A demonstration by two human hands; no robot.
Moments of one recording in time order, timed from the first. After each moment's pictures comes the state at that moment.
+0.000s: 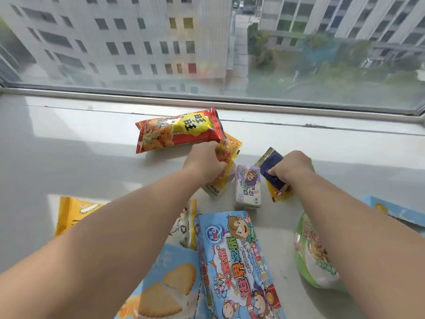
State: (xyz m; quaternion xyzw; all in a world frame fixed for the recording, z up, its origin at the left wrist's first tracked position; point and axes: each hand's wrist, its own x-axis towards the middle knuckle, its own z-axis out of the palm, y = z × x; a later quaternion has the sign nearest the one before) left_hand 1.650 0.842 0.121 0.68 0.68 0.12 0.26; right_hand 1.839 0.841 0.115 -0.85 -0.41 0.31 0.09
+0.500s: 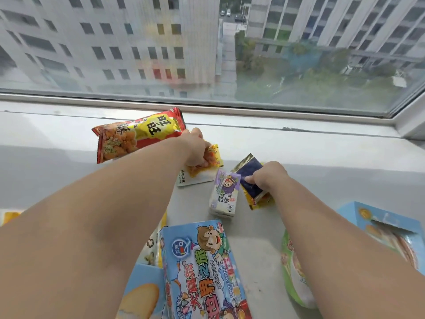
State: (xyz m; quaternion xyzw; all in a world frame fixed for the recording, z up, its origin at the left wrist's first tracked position) left_hand 1.678 0.921 0.104 0.80 0.55 -0.23 0.09; right_hand 1.858 0.847 0.097 -0.82 -0.43 0.37 0.06
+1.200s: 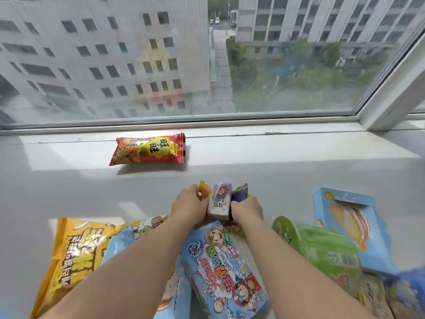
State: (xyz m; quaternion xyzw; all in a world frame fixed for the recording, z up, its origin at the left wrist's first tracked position) left_hand 1.679 0.772 0.111 0.63 0.73 0.02 0.28; right_hand 1.813 0.748 0.104 -0.83 -0.29 0.44 0.18
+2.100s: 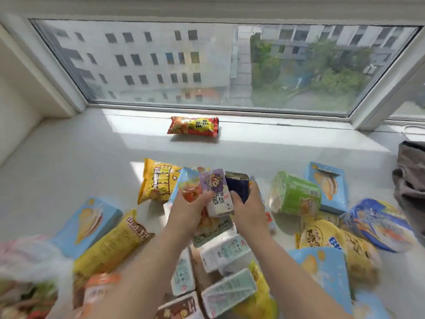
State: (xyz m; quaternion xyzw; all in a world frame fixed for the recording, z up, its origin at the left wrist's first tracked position) left_hand 1.608 0.518 0.282 0.30 0.64 0.41 0.58; right_hand 1.736 0.517 0.281 -0.66 -0.47 0.44 0.39
